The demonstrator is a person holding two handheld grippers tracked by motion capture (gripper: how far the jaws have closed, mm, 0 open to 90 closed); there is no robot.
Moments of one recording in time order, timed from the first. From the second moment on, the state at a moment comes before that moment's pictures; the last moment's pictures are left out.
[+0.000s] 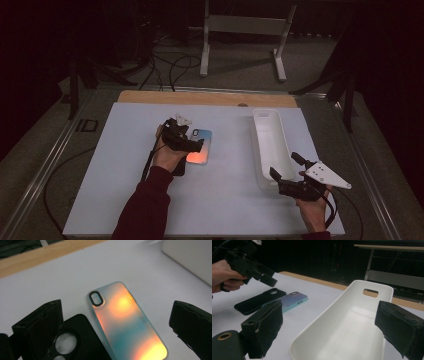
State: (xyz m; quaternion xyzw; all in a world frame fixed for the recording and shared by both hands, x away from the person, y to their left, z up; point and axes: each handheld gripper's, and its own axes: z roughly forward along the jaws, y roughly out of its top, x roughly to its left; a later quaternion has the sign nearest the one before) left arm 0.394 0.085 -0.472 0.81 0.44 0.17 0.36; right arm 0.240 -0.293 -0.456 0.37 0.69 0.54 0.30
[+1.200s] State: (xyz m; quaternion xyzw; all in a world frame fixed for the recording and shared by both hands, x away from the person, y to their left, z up) left arm 0.411 0.041 -0.524 0.83 0.47 0.14 0.26; right arm 0.238 -0.301 -0.451 0.38 0.68 0.55 0.31
